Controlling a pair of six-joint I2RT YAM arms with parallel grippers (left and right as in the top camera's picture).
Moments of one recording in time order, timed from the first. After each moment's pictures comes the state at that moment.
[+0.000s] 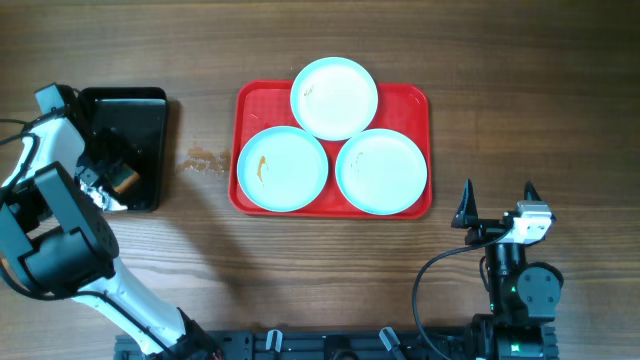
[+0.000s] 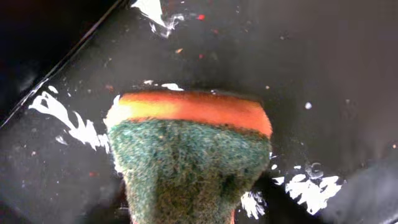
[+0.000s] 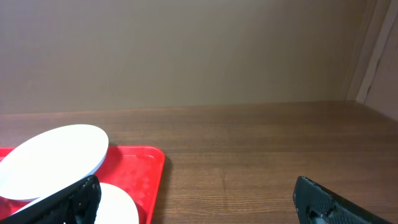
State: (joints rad) left arm 0.46 2.03 1.35 -0.70 -0.03 -0.37; right arm -0.05 0.02 0.01 0.00 0.00 0.02
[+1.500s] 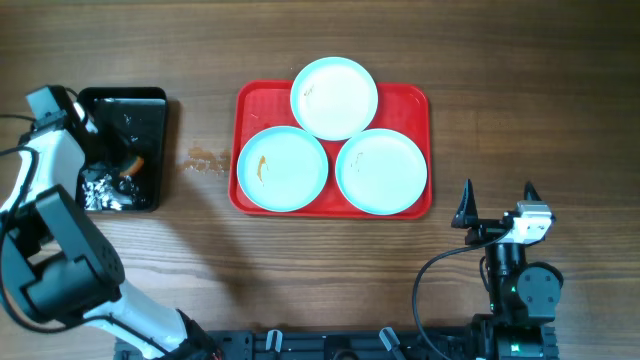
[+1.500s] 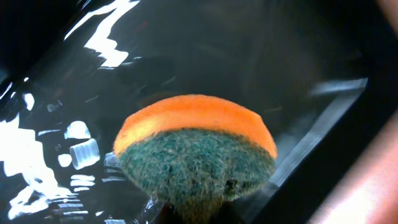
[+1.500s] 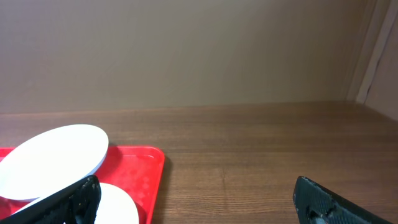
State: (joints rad) left arm 0.47 1.87 1.26 -0.59 0.16 -0.30; right arm -0.05 0.02 0.01 0.00 0.00 0.02
